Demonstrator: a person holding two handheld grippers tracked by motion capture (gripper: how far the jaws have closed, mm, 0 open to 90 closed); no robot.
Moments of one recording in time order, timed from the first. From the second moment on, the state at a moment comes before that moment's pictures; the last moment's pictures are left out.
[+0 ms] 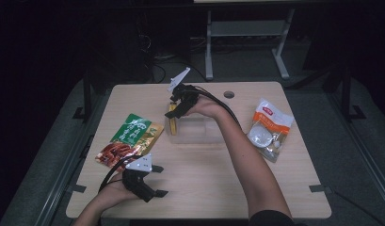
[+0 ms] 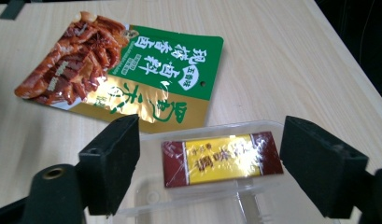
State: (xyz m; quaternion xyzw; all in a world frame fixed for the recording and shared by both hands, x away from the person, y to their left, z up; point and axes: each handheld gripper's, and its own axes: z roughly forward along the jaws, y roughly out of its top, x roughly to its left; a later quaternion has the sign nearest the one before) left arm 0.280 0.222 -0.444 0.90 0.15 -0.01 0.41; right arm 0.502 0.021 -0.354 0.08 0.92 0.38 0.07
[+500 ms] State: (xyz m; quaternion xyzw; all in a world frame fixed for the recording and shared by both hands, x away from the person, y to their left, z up) left arm 0.284 0.222 -0.445 0.90 0.17 0.01 0.39; right arm 0.470 -0.019 -0.343 0.11 0.90 0.40 0.08
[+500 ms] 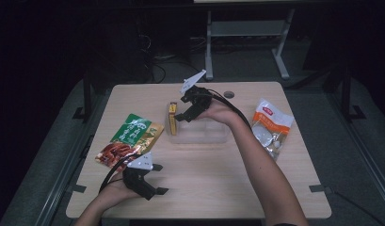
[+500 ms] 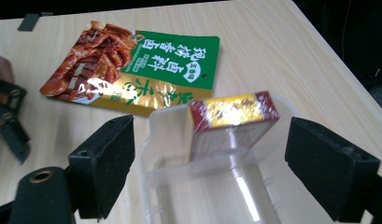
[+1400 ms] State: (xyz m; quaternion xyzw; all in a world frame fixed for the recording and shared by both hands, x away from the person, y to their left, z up) left arm 0.282 0.216 -0.441 0.90 0.17 0.02 0.39; right arm 0.376 -0.096 -0.370 0.22 0.88 0.40 0.14
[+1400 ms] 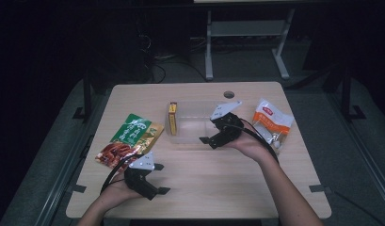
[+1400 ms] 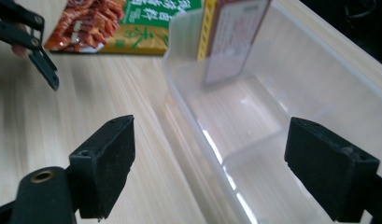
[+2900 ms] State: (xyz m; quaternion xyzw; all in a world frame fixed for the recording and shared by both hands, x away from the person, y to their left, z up) left arm 0.297 0.252 -0.429 0.88 0.25 0.09 0.39; right arm 0.280 -0.165 -0.437 0.30 0.87 0.39 0.08
